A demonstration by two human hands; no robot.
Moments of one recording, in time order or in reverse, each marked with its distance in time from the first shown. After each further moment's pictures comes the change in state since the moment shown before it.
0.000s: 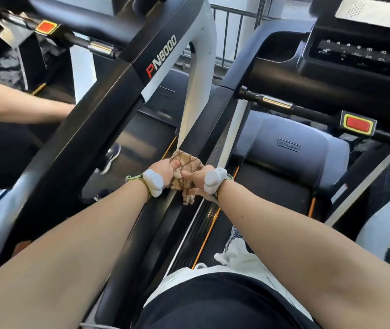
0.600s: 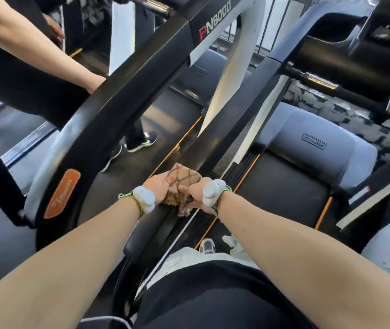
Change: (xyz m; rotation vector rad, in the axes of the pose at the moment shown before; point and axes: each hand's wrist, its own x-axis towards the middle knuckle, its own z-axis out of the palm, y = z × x) left_hand -0.152 -0.150 0.040 -0.153 0.007 -0.046; right_hand -0.034 0.133 0.114 -0.563 -0.067 -0.015
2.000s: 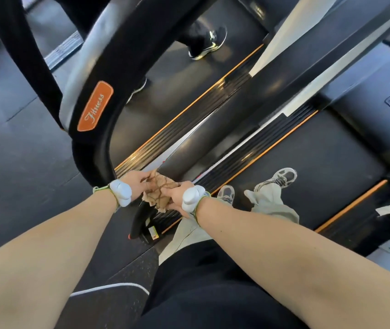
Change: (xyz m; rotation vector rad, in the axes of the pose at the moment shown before) left_hand -0.120 -0.174 0.030 0.052 -0.105 -0.408; right_hand 0.009 0.107 0.201 0.337 -0.421 0.335
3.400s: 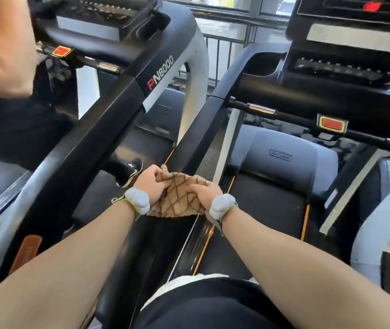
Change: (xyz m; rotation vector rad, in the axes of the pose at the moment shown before) left_hand 0.023 0.344 -0.067 -0.246 0.286 0.590; right_hand -0.219 -0.150 -0.213 0.332 0.602 -0.672
